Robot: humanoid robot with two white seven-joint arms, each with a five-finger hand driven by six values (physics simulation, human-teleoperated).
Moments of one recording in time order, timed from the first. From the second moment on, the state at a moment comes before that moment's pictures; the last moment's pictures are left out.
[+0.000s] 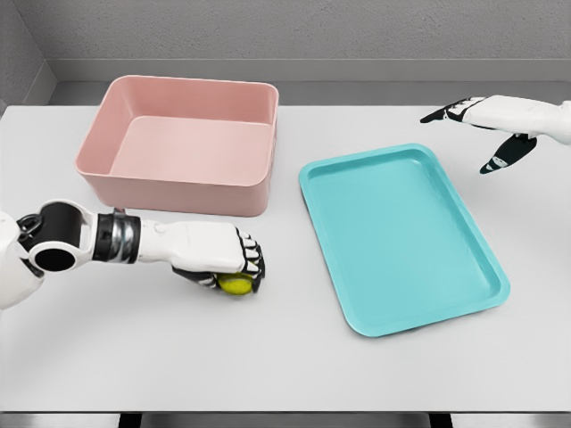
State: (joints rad) left arm -0.71 0.76 -0.97 -1.64 -0.36 -0.61 -0.51; right arm -0.93 -0.86 0.84 -1.09 0.11 -0.61 0.56
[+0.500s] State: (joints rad) left arm -0.73 0.80 -0.91 -1.66 -0.31 -0.61 -0.51; right arm -0.93 -0.86 0.84 -1.09 0.11 -0.61 0.56
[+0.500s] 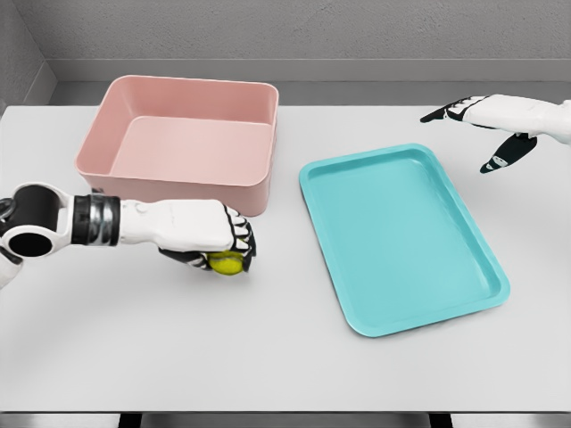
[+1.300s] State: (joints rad) left arm -0.76 0.83 -0.89 -1.68 -0.29 -0.61 -0.51; right arm -0.93 -0.86 0.84 -1.09 0.11 -0.61 0.56
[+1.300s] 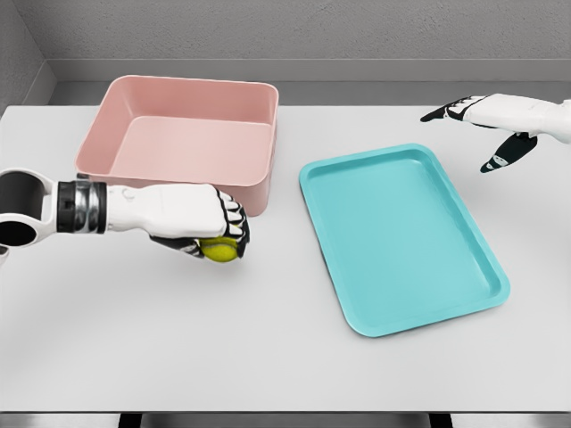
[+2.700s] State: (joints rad) left arm -0.82 0.84 -0.83 -1.63 -0.29 -0.61 -0.51; right arm -0.93 -0.86 0.84 -1.09 0.11 -0.61 0.56
